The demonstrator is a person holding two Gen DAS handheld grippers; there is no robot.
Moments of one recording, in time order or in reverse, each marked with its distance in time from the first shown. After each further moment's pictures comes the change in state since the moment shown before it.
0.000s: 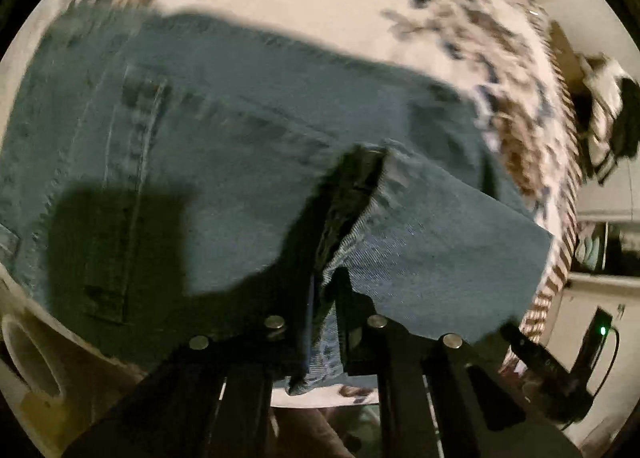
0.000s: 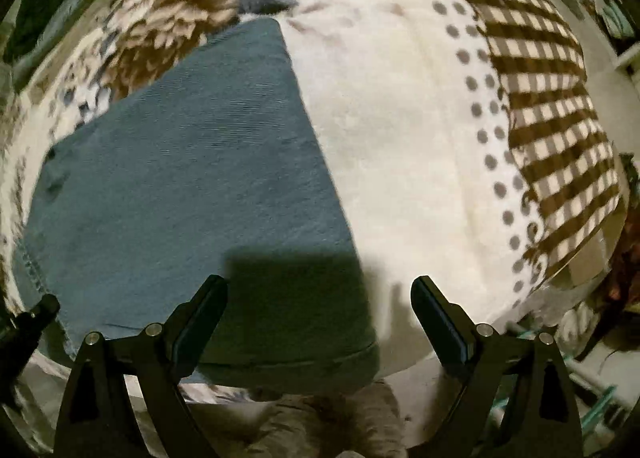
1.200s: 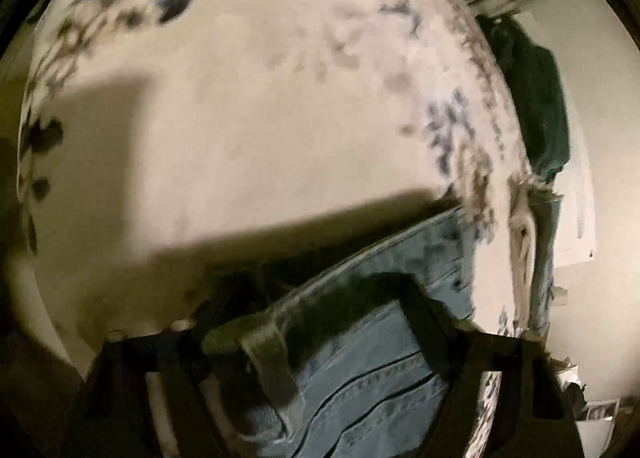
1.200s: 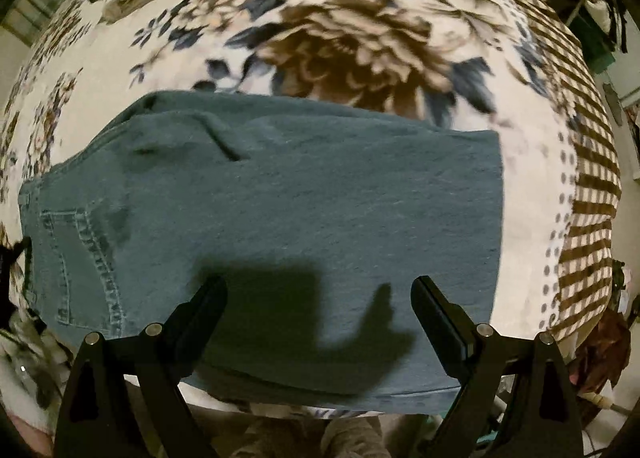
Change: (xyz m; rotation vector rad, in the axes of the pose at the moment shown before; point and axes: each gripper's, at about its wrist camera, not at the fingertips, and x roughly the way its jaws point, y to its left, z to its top) left arm -0.063 0.218 -0.012 -0.775 -0.605 -0.186; right arm -0.013 0.160 0.013 -0.300 -0.061 -0.029
